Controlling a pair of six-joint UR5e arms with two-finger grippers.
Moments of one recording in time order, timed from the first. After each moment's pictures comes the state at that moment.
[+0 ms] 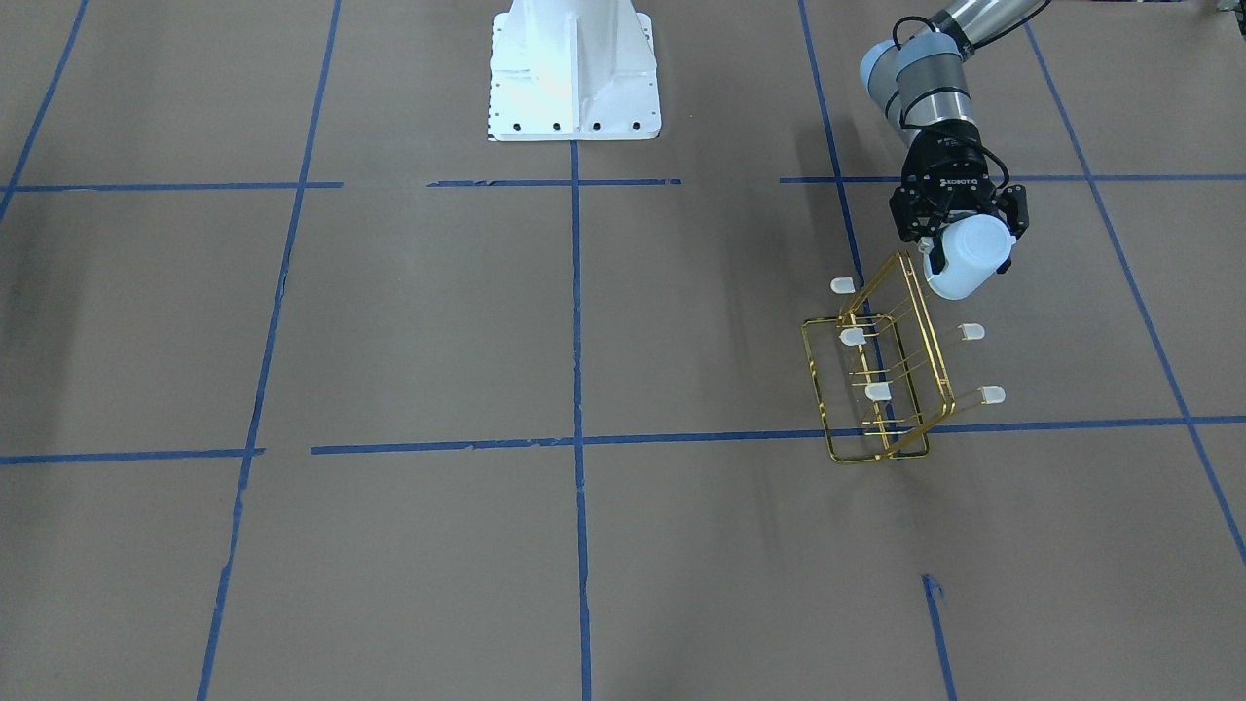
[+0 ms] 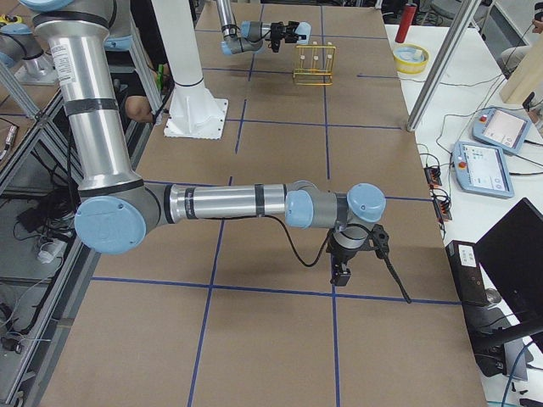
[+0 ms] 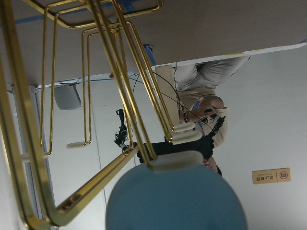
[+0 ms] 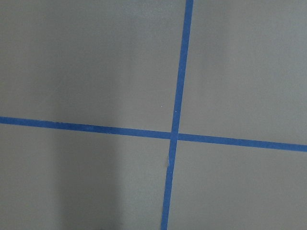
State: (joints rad) left arm -0.26 -1.64 -1.51 -3.45 -0.30 -3.50; right arm 1.49 -1.38 1.46 -1.67 2.30 -0.04
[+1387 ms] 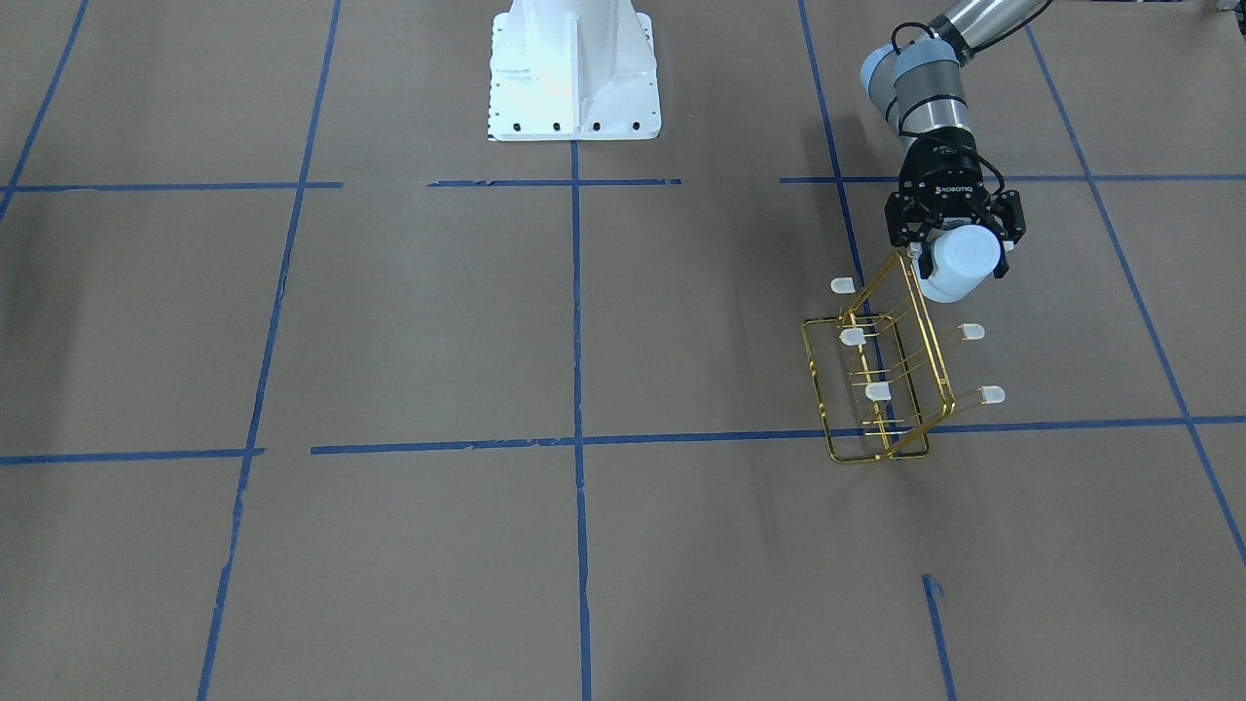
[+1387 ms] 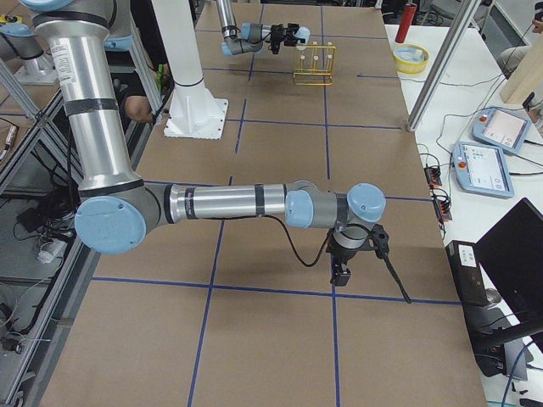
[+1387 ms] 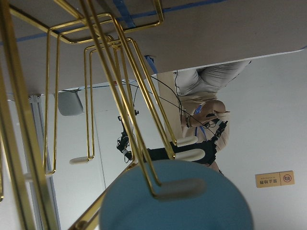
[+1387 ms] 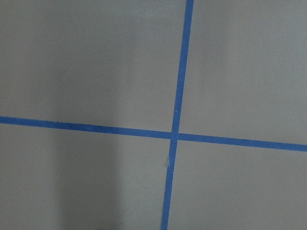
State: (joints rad) left arm -0.26 -1.64 -1.49 -3.44 -0.31 -3.52; right arm 1.49 -1.38 1.46 -1.67 2.30 -0.04
